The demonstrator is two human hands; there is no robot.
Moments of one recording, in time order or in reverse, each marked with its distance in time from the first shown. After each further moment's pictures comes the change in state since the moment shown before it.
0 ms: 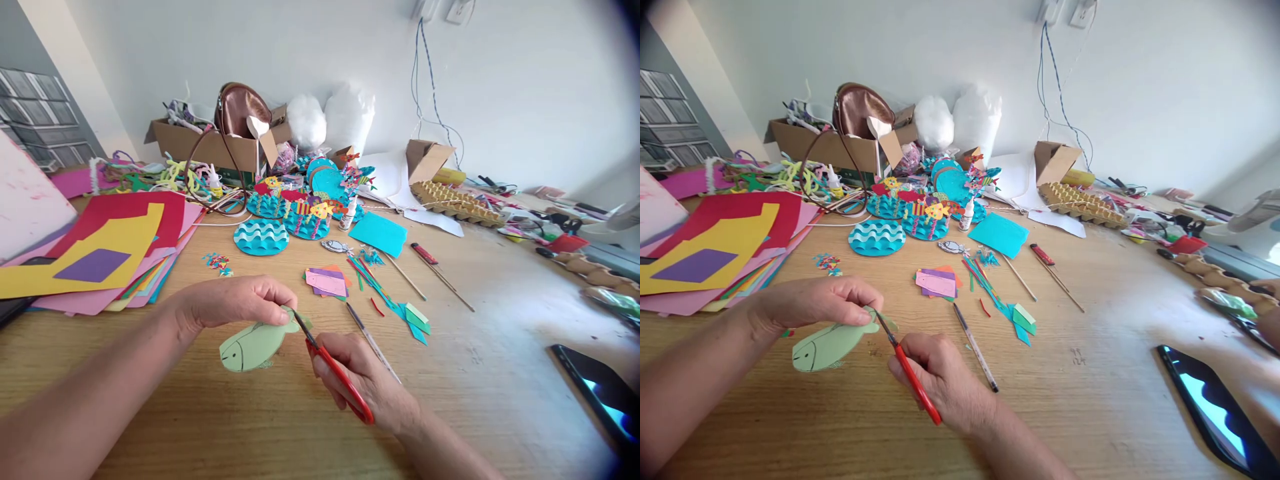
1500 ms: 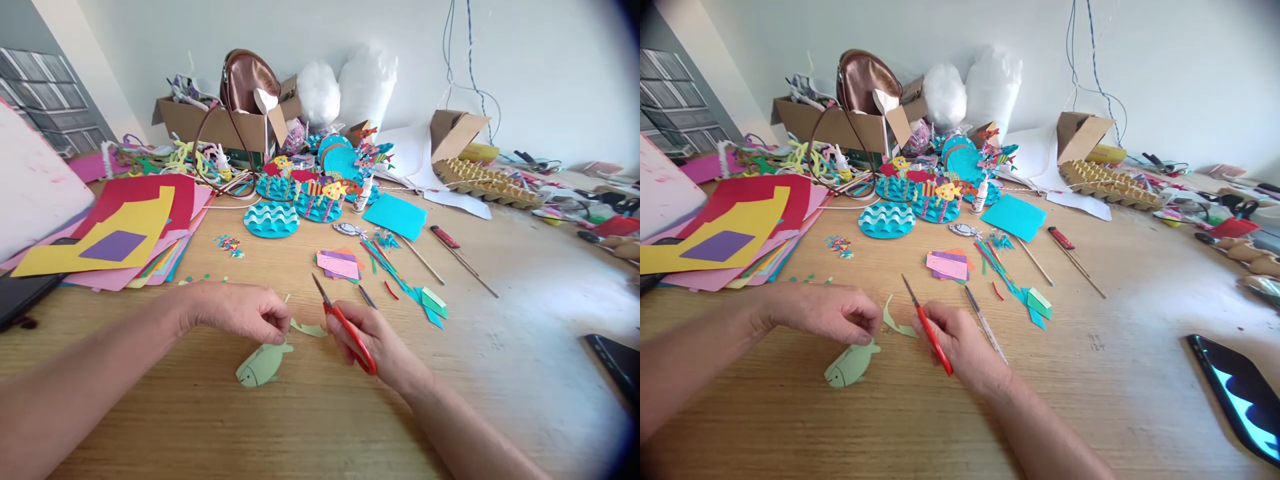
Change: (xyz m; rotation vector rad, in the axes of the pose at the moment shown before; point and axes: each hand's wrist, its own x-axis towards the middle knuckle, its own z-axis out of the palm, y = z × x) left_hand -0.007 -0.017 0.013 0.341 -0.159 -0.181; right_hand 0.006 0.012 -0.007 -0.037 0.081 0.098
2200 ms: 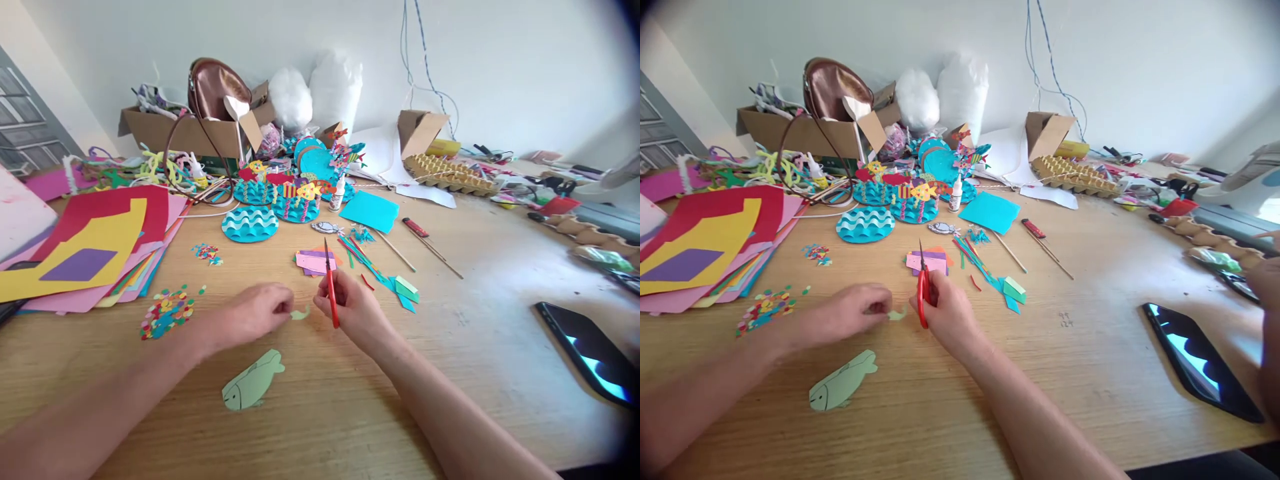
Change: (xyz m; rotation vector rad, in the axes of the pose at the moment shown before) left_hand 0.045 -0.004 0.028 0.134 0.554 0.046; right_hand 0.015 0.012 -0.012 -0.055 0.400 -0.041
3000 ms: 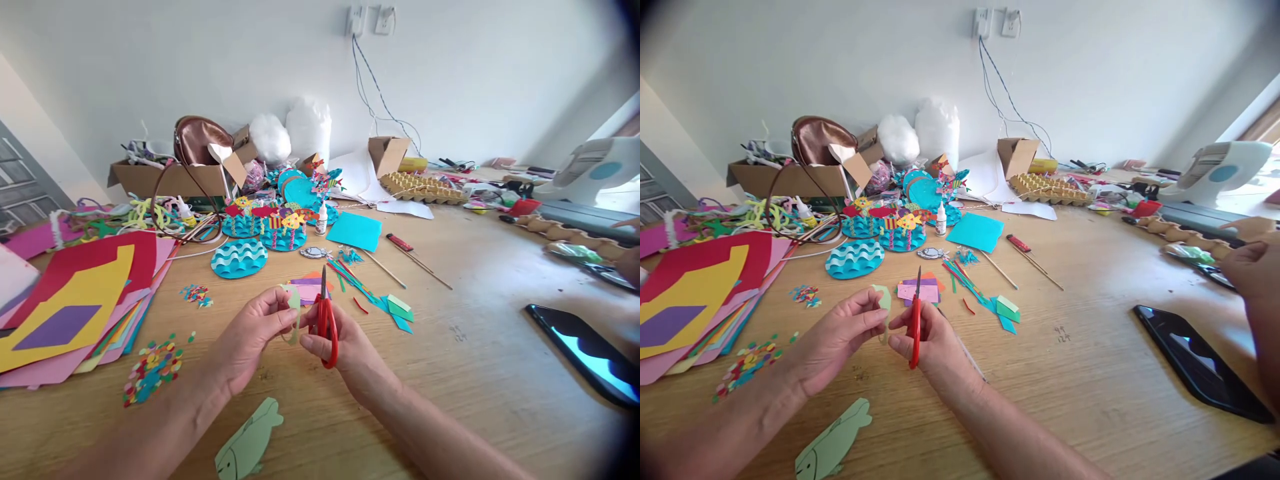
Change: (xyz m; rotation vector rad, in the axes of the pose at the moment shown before) left_hand 0.010 0.038 -0.004 -1.102 0.269 -0.100; right_hand -0.012 -0.013 0.008 0.628 -0.044 0.068
